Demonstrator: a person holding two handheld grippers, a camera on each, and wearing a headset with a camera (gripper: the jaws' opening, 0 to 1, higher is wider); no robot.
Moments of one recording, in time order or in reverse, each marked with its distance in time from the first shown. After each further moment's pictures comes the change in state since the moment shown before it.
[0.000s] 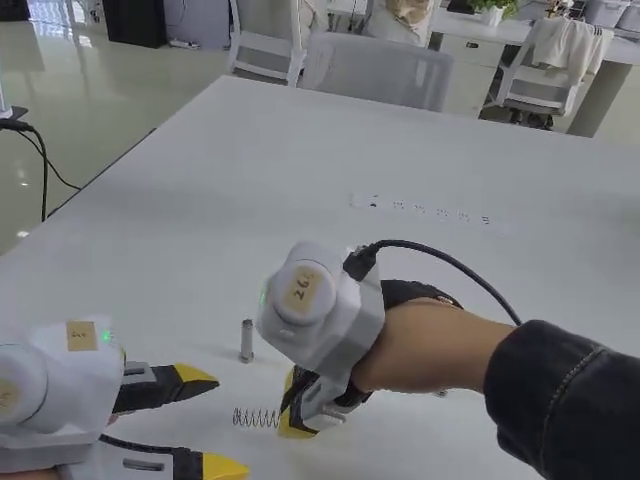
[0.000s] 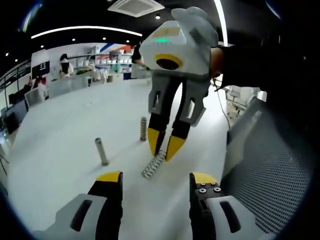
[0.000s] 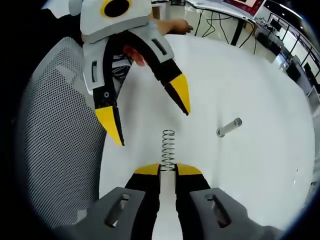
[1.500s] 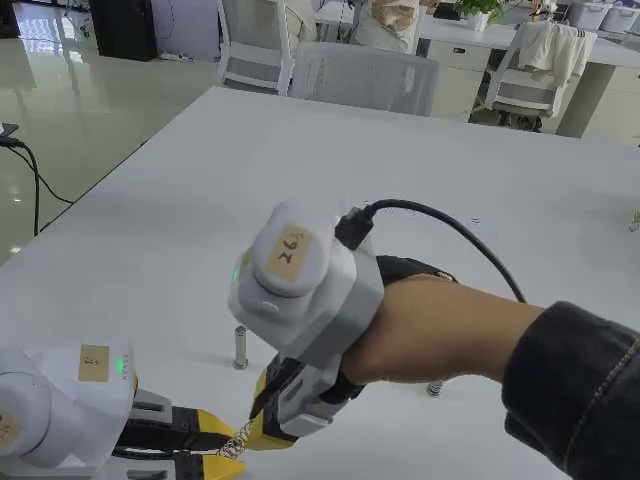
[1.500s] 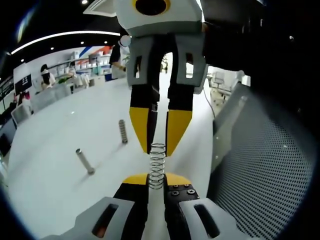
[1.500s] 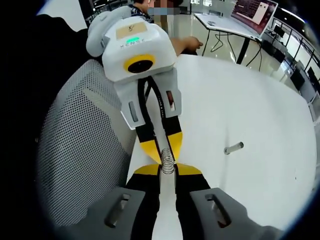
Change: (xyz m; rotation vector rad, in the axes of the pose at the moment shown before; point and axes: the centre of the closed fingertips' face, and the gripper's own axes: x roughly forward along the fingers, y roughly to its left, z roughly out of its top) left arm 0.003 -0.023 -0.002 0.133 0.036 -0.102; right arm -0.036 0.031 0.044 -0.019 -0.101 0.049
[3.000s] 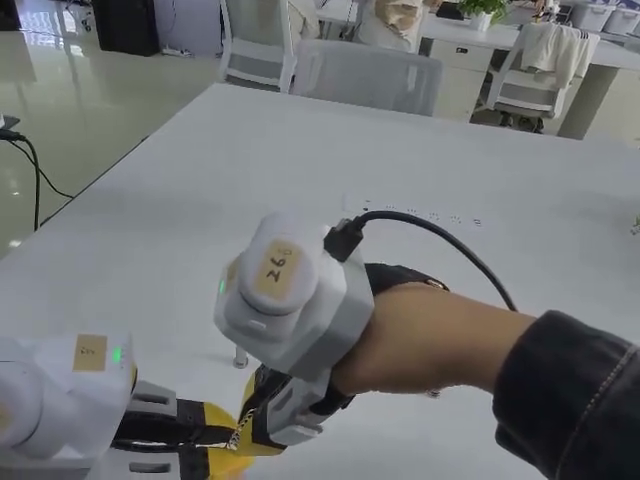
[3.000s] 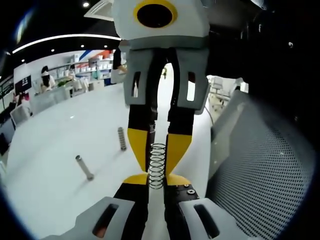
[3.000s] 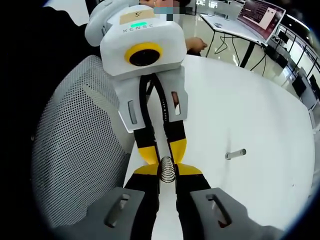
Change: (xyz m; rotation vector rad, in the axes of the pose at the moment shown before) left arm -0.001 -0.002 0.012 -0.011 -0.047 -0.013; right arm 0.011 0.001 0.000 -0.048 0.023 -0.001
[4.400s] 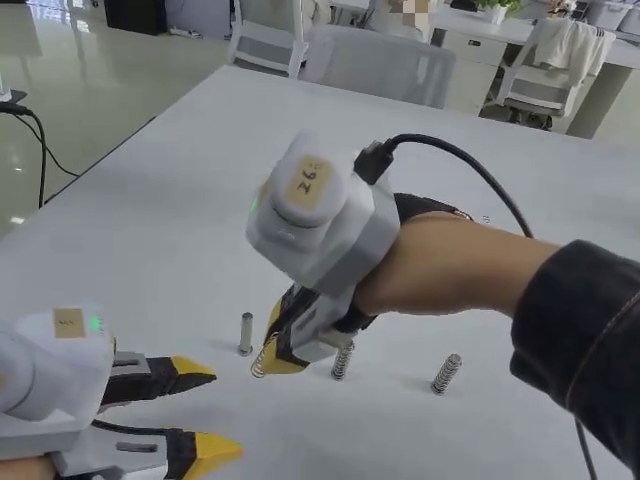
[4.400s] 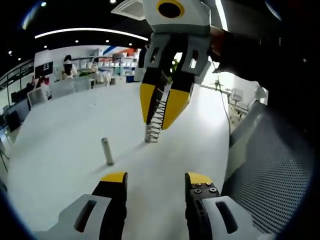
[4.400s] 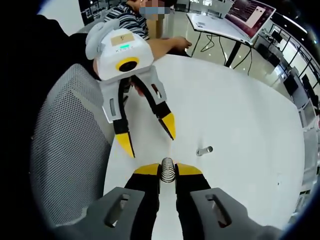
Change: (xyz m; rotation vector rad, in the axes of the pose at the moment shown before) left arm -0.012 0.036 -0.015 -0.148 -0.027 0.156; right arm -0.029 -0.050 -0.001 0.008 0.037 -0.091
